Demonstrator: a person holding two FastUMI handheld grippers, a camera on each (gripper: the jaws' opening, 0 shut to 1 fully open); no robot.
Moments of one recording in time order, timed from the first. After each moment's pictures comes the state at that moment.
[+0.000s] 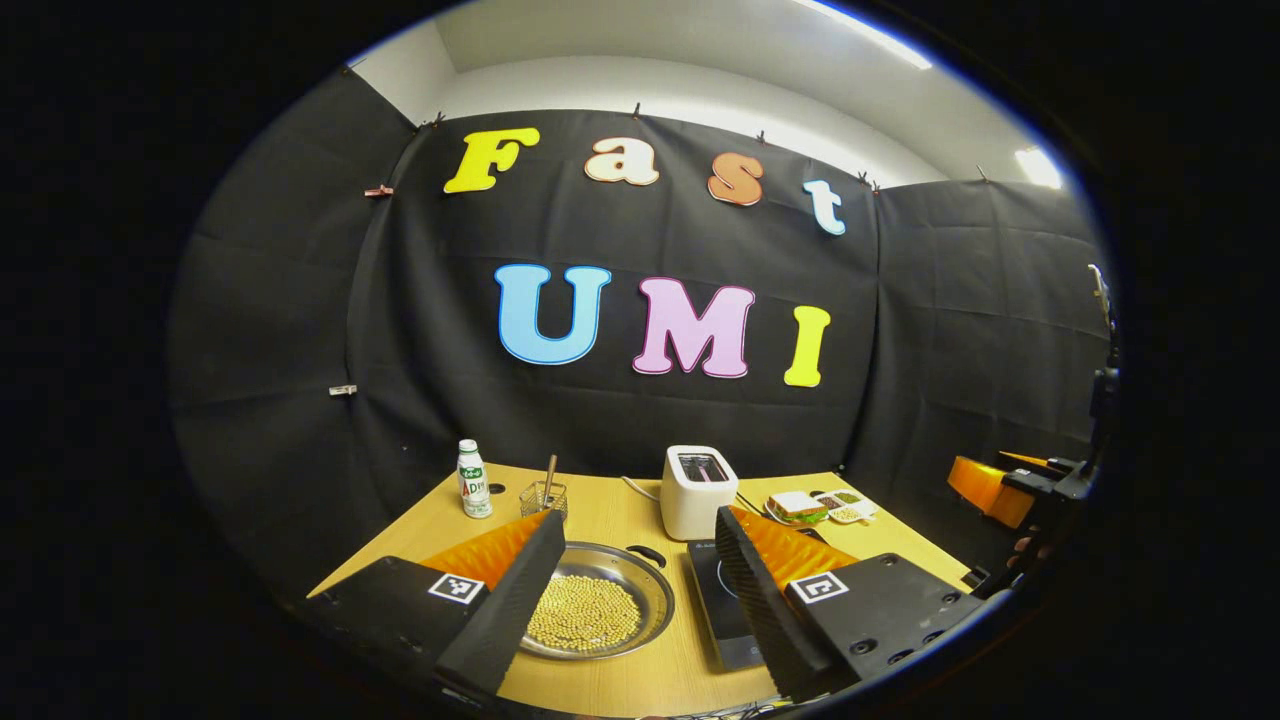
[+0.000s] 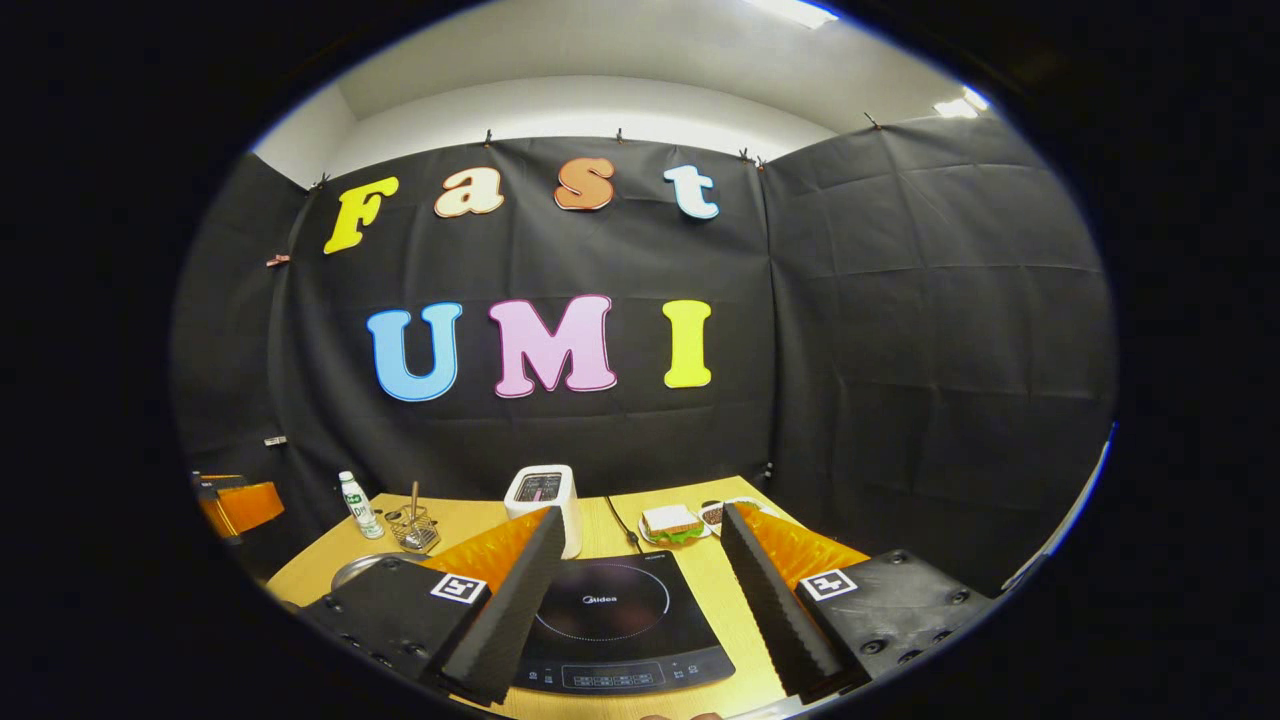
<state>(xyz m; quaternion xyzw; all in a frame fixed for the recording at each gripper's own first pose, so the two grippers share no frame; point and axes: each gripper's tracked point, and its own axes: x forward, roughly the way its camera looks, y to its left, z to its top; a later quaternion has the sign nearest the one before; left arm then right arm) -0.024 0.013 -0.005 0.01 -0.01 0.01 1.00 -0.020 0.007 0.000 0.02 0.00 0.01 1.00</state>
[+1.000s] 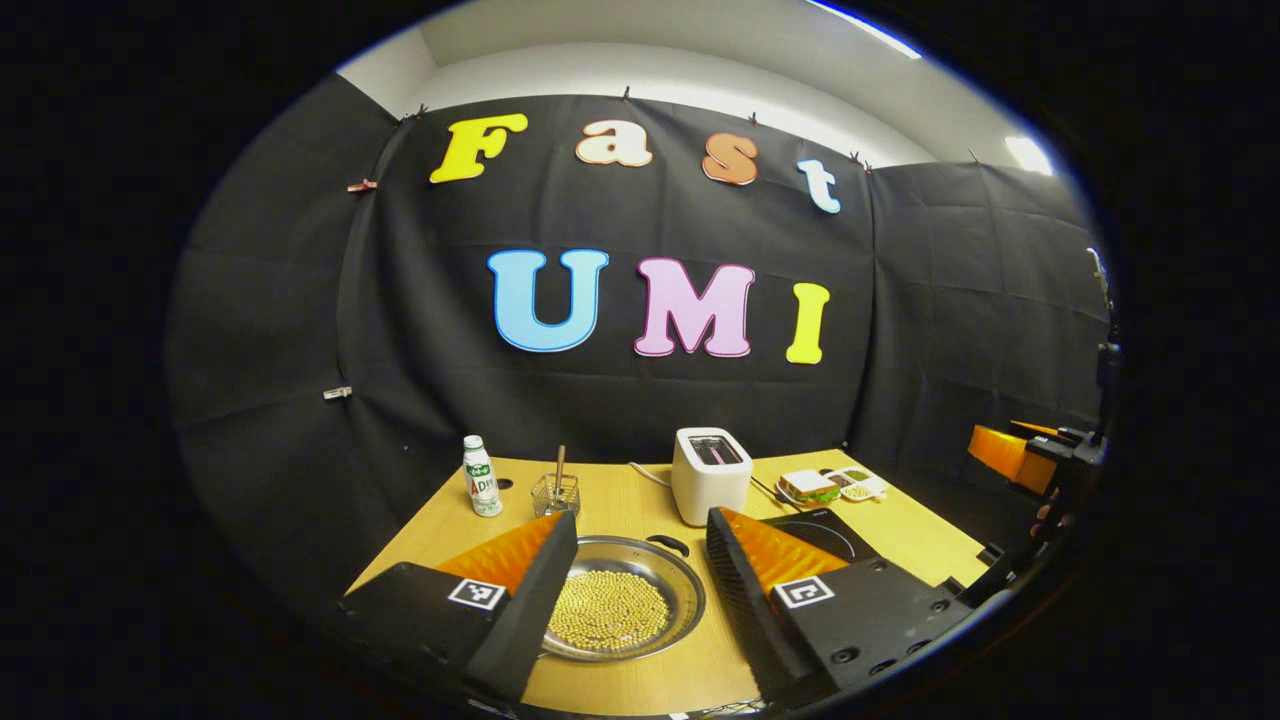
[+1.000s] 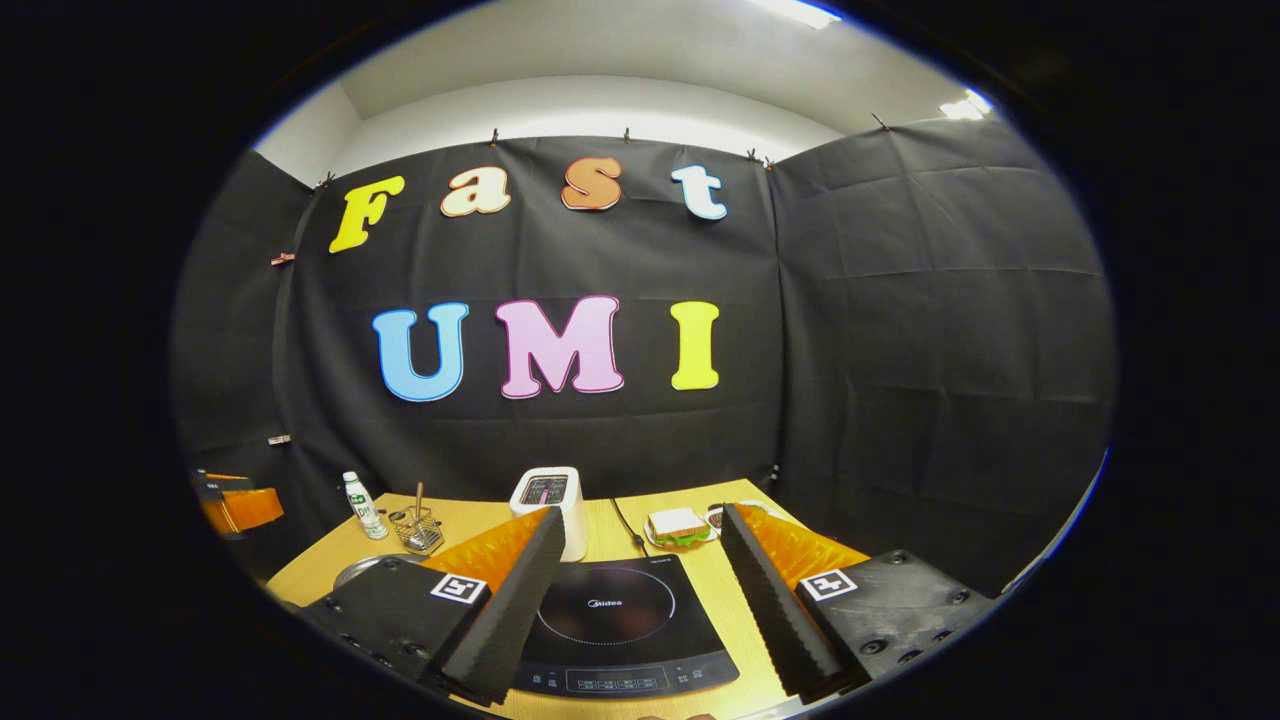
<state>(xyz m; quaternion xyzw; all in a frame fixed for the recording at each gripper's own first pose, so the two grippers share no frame) -0.008 0.048 -0.018 0.03 0.04 -0.01 1.00 -0.012 0.015 0.000 0.01 0.00 0.02 1.00</state>
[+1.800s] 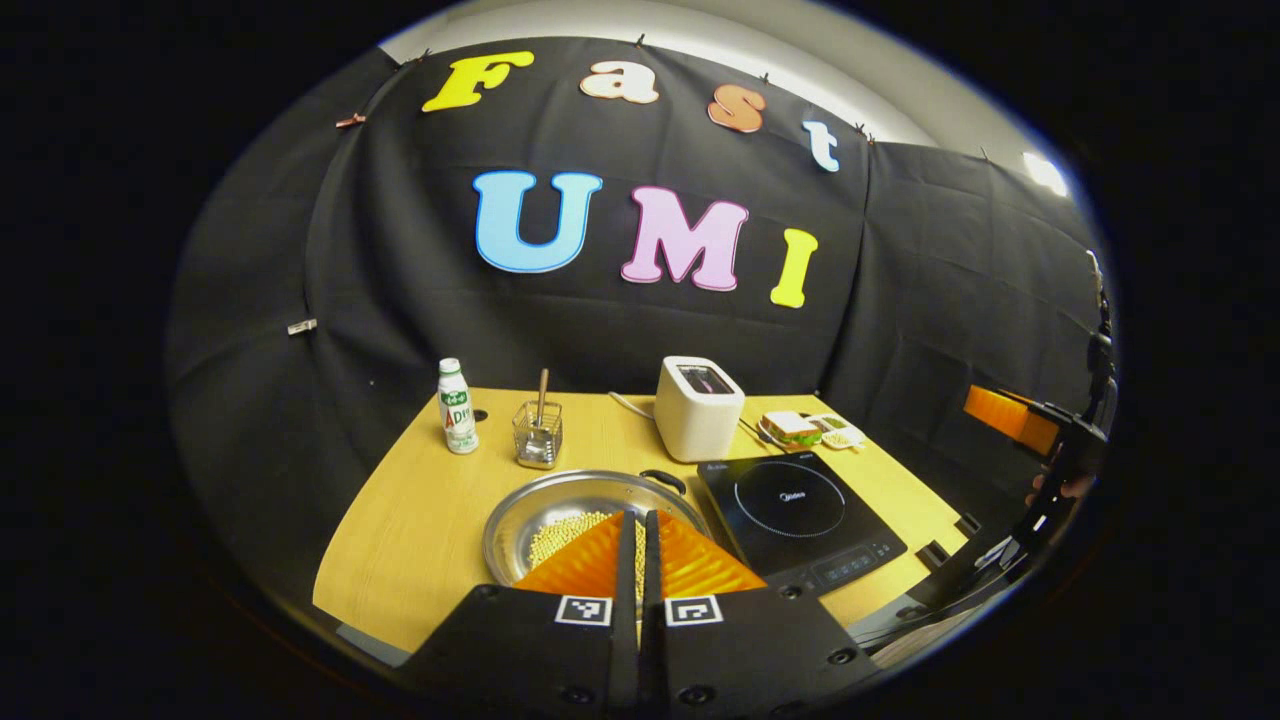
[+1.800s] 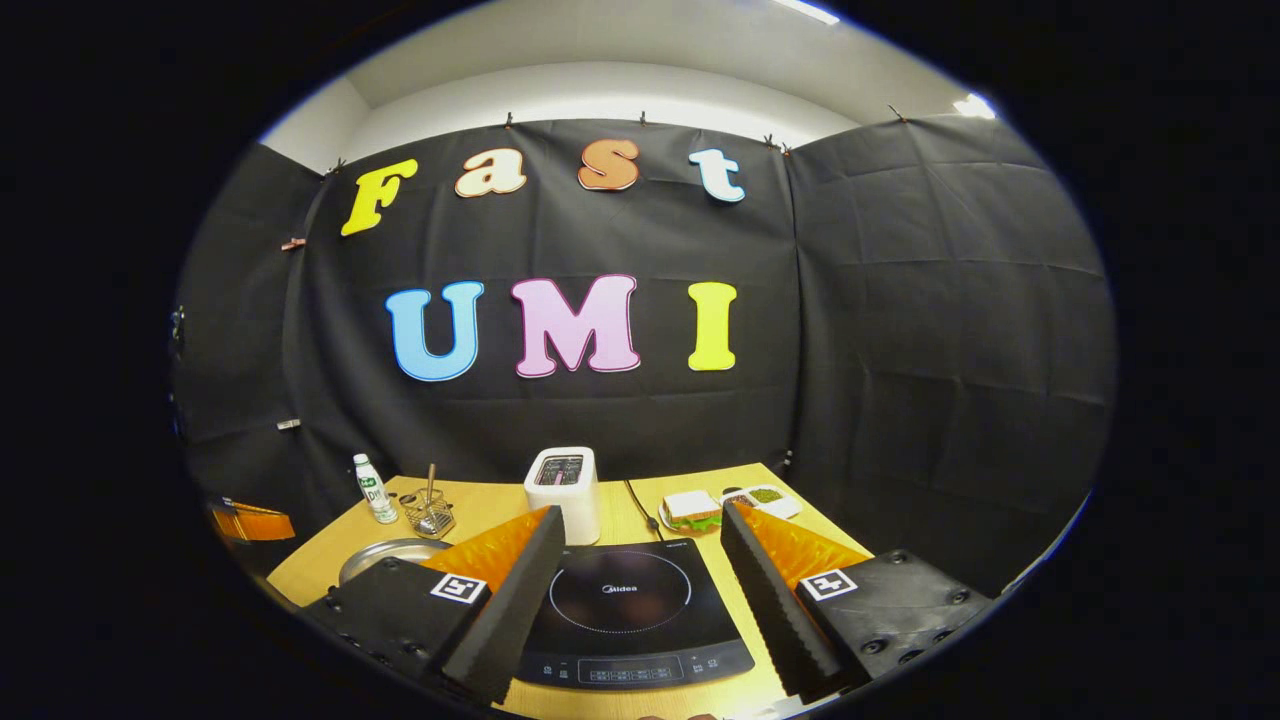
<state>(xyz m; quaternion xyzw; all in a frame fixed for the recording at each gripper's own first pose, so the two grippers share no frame) -0.003 0.089 -0.089 0.00 0.15 -0.05 0.99 -0.012 0.033 -0.020 0.00 0.03 0.03 1.00</state>
